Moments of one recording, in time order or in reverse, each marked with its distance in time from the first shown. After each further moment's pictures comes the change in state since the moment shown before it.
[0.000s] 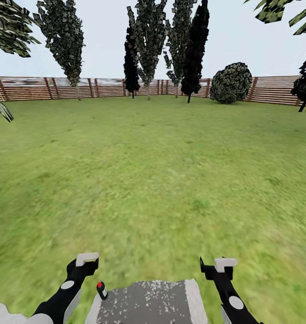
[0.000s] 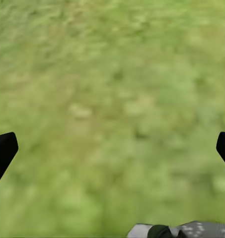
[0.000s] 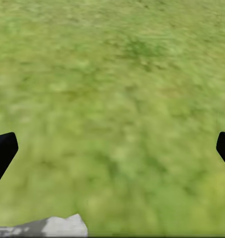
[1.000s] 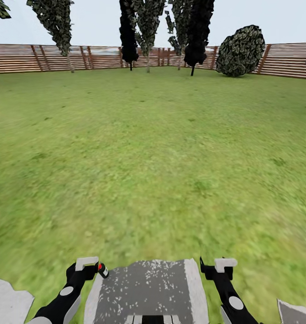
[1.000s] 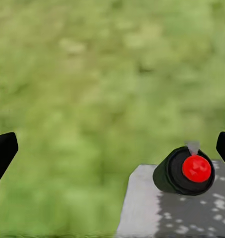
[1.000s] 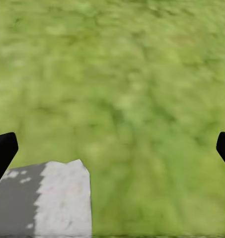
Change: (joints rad) left arm 0.000 0.000 0.000 0.065 0.001 -0.073 0.000; right arm 0.001 0.001 0.000 -0.001 -0.001 -0.003 -0.002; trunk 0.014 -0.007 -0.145
